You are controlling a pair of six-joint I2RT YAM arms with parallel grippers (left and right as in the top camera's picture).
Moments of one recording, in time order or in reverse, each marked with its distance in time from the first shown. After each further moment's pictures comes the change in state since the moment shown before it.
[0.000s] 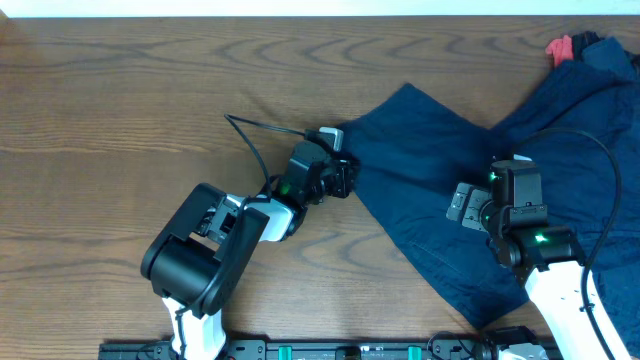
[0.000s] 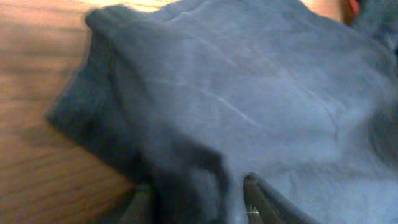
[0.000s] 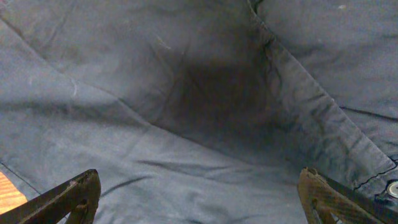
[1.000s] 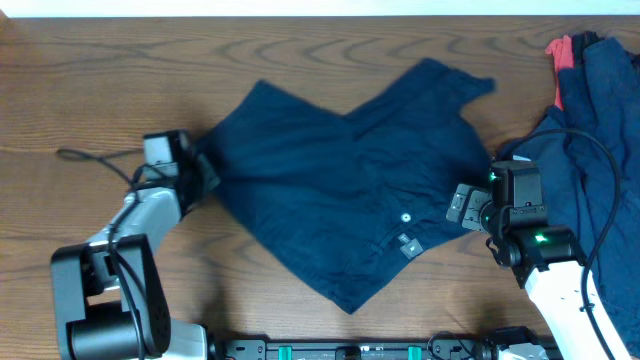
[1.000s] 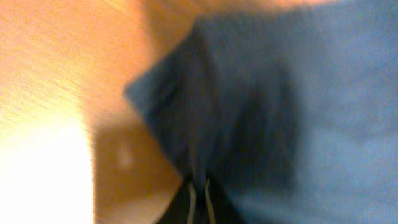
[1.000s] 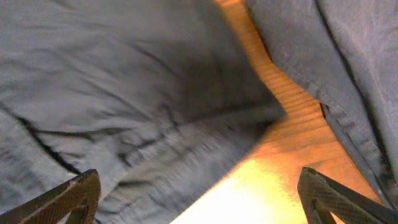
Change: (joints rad) left arm 0.697 -0.309 0.007 -0.822 -0.120 0.033; right arm 0.000 0.000 0.000 -0.013 -0.002 -0.008
